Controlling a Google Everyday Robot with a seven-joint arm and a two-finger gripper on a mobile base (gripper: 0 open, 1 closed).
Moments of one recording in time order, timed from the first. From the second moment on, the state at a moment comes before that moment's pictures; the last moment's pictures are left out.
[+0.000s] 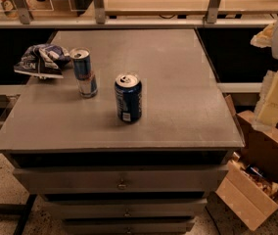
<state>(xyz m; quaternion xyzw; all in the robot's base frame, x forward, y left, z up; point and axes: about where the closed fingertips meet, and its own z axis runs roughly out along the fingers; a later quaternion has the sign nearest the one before) 0.438 -0.217 0.977 -0.60 0.78 -0.03 0.16</state>
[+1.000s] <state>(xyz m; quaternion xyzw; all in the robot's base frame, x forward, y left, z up) 0.448 -0.176 0.955 -0.61 0.76 0.02 0.20</state>
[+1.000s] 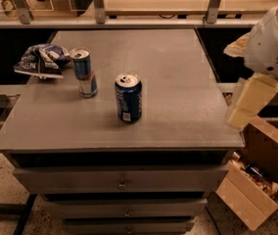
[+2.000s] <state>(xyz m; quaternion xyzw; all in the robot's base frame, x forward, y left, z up) 0.490 -0.071 0.894 -0.59 0.70 0.19 0.35</state>
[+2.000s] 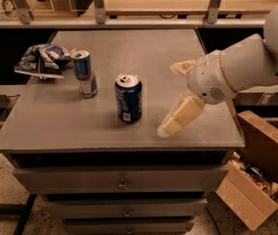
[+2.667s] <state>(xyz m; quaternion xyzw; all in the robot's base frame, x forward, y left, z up) 0.510 -0.019 0.877 -0.54 0.67 0.28 0.42</state>
